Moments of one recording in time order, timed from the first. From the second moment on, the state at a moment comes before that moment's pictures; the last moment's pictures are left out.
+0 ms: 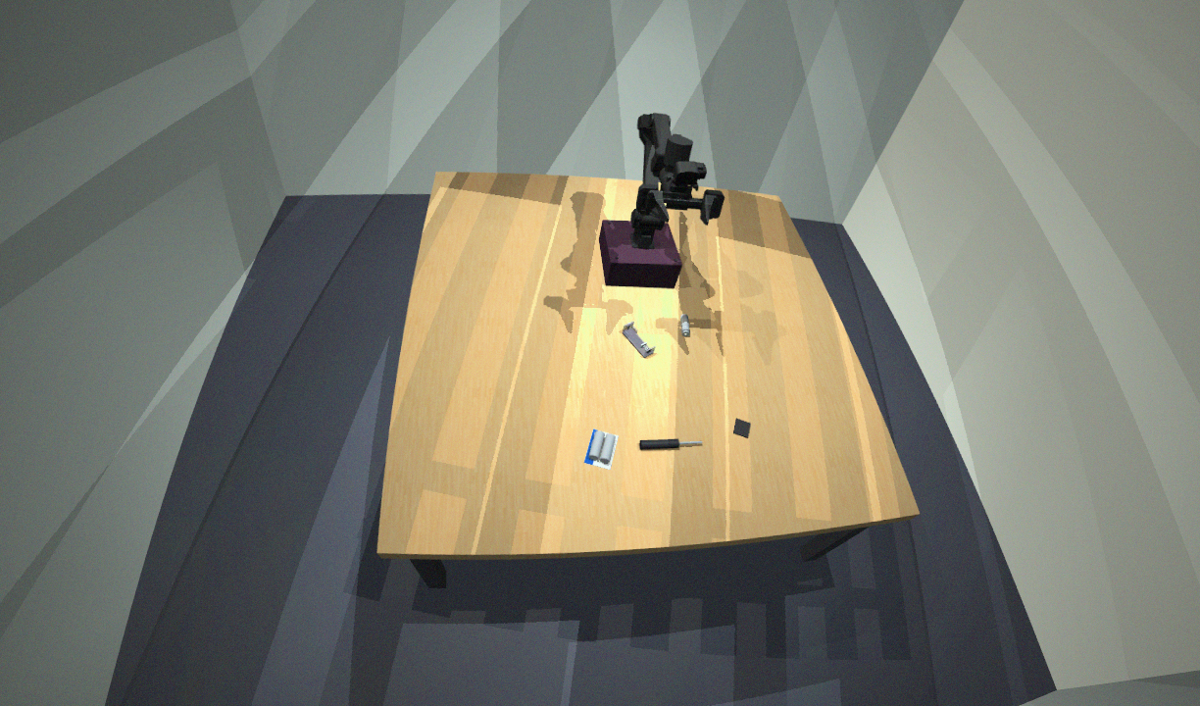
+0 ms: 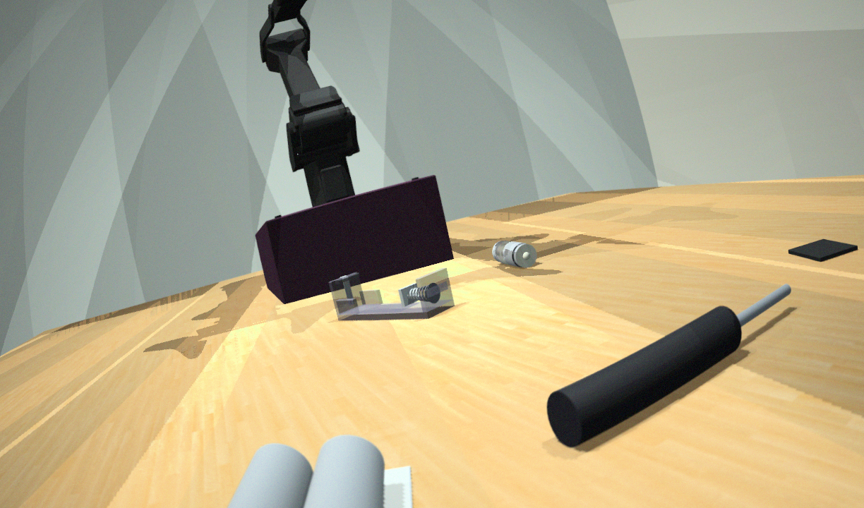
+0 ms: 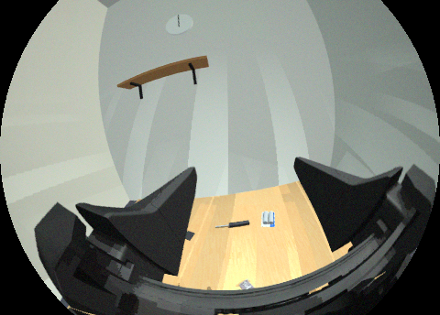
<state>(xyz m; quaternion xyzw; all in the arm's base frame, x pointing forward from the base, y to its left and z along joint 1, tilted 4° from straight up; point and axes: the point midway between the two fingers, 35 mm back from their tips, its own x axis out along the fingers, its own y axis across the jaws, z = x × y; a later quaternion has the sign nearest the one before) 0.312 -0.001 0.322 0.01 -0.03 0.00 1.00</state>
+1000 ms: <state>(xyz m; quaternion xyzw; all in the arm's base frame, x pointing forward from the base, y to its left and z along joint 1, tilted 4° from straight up) 0.322 0.092 0.075 -0.69 0.23 0.45 0.52</state>
